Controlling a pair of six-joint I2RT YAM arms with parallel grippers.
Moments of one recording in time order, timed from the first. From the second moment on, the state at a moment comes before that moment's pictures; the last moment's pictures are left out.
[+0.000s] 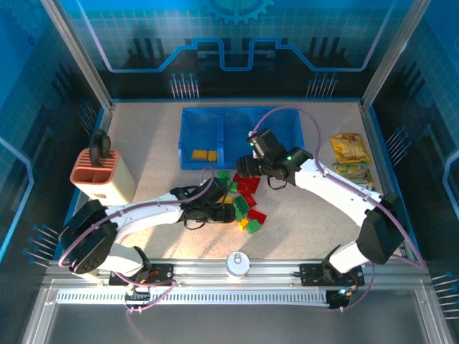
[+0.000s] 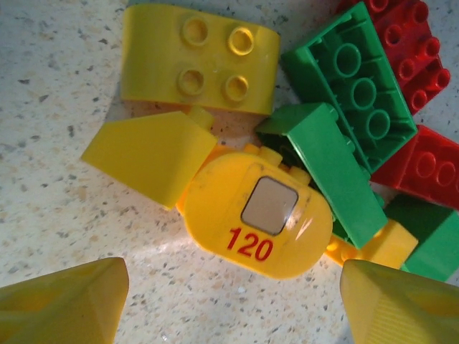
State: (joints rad) left arm -0.84 1.44 0.79 -0.48 0.04 -0.85; right arm 0.70 1.50 1.24 -0.64 0.14 0.39
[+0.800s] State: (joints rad) left arm -0.87 1.63 0.94 -0.54 -0.02 -0.84; right arm 0.62 1.35 1.05 -0.57 0.12 0.43
